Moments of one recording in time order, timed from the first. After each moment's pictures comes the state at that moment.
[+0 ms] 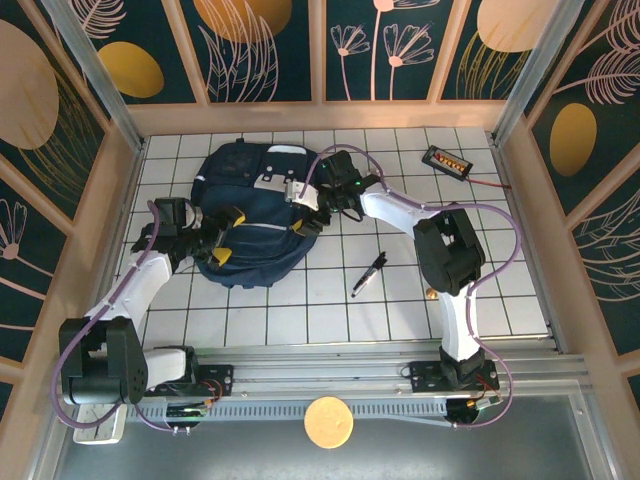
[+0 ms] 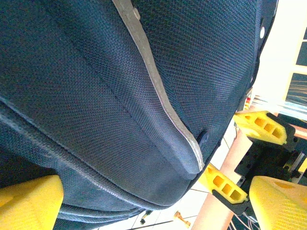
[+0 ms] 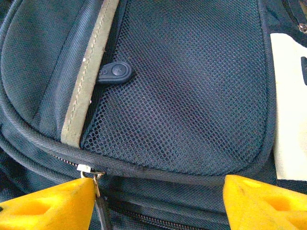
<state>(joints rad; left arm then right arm) -0.01 1.25 0.74 -0.35 0.60 -1.08 0.61 2.05 1.55 -0.37 -0.63 -0.84</state>
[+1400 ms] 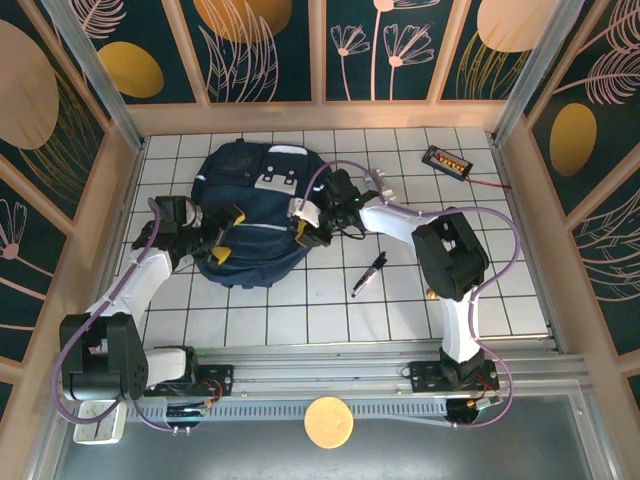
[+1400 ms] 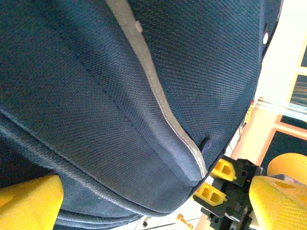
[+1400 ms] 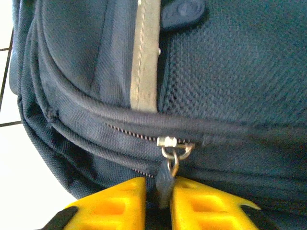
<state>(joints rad) -0.01 1.27 0.77 -0.37 0.58 -1.06 0.65 2.00 1.38 -0.34 -0.63 -0.64</state>
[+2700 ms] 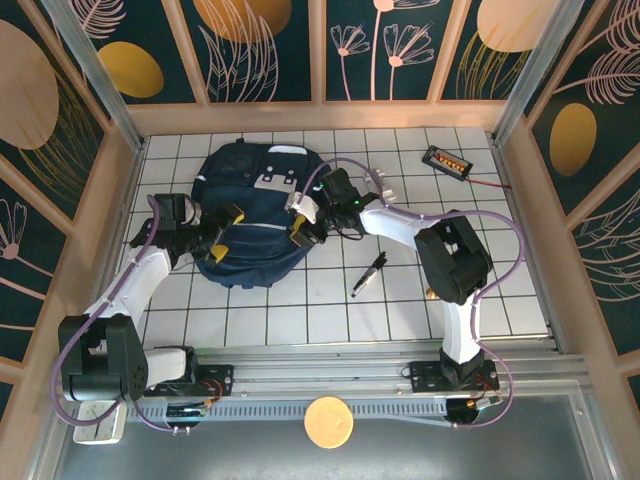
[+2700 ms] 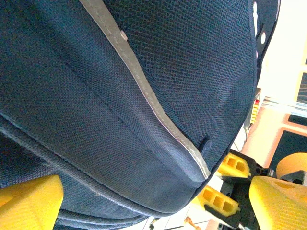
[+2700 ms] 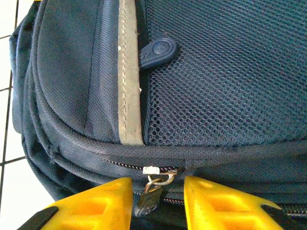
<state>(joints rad) -0.01 1.26 0.79 -0.40 0.56 -1.02 0.67 1.97 1.36 -0.24 -0.60 -0.46</state>
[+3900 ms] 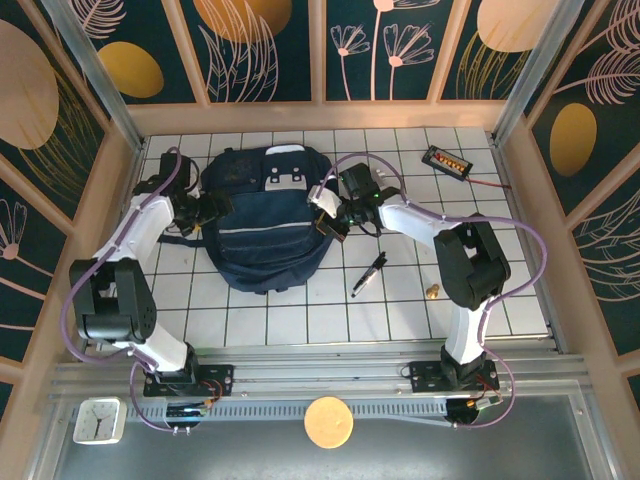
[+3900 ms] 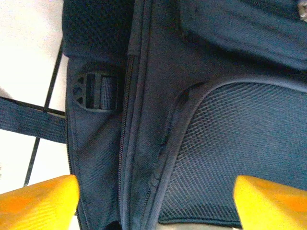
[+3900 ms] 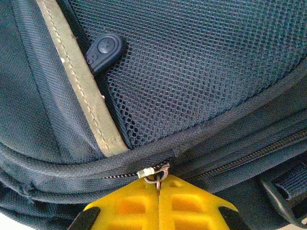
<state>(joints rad) -0.01 1.60 1.22 -0.78 0.21 -0.46 0.58 1.87 1.31 -0.37 -0.46 -0.52</state>
